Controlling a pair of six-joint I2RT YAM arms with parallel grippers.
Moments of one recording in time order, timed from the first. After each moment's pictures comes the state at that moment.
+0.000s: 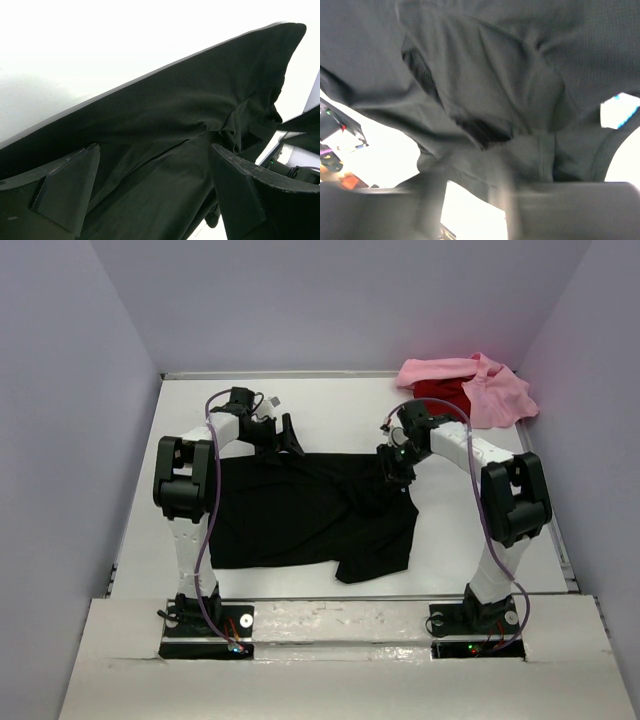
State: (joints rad) left arm -0.16 2.09 1.51 -0.53 0.68 -0.30; right arm 0.33 1.85 1.37 -0.85 -0.51 0.23
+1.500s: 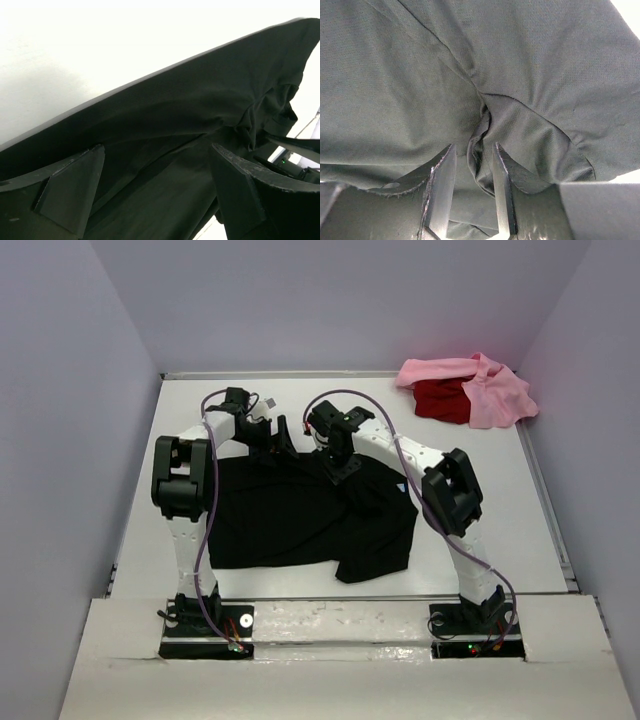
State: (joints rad) left arm -0.13 2.10 1.51 -0.58 0.65 -0.23; right arm 0.73 2.18 1.93 -1.05 0.03 0.07
